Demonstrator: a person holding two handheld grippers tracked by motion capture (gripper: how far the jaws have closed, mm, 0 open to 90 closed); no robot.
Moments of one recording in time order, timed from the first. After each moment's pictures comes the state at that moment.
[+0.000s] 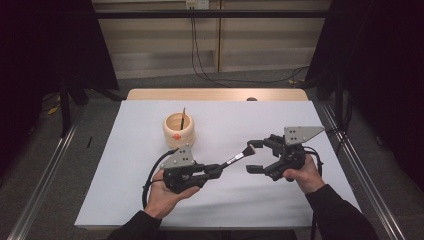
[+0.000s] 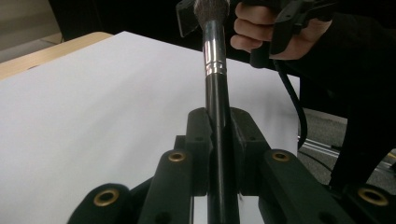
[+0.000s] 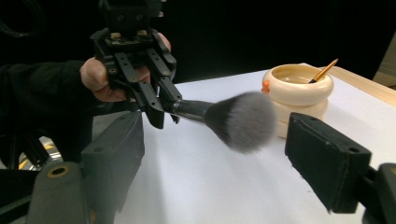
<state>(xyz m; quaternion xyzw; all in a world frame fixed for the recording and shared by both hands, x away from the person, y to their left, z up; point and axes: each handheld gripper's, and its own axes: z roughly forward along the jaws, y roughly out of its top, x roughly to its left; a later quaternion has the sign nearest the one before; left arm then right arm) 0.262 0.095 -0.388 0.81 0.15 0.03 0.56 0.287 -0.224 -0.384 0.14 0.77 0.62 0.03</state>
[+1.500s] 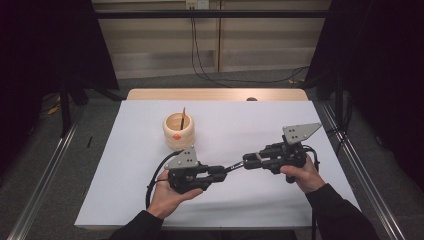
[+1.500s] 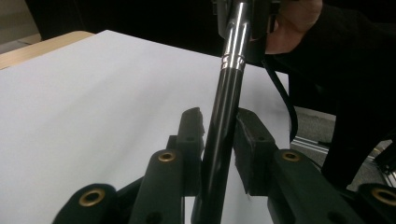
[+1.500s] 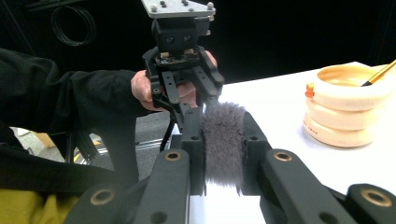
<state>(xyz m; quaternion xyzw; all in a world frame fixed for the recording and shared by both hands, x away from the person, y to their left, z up) 0.268 0.088 -0.401 0.81 0.14 0.01 0.57 0.289 -0.223 -0.381 0.10 0.77 0.63 -0.05</state>
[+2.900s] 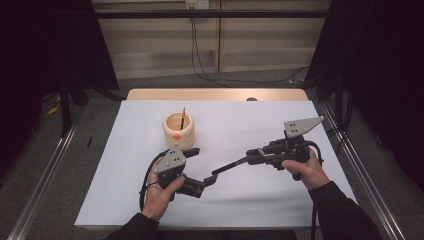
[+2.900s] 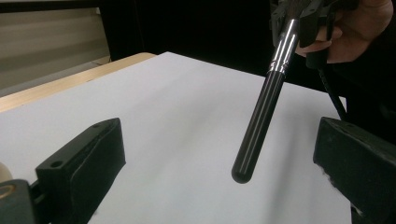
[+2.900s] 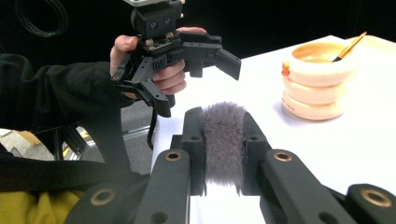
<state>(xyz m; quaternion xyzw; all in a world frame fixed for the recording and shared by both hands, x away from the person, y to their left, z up) 0.270 0.108 -0.408 0.77 0.19 0.10 0.59 0.293 -0.230 -0.369 0.16 0.79 0.59 -0.04</state>
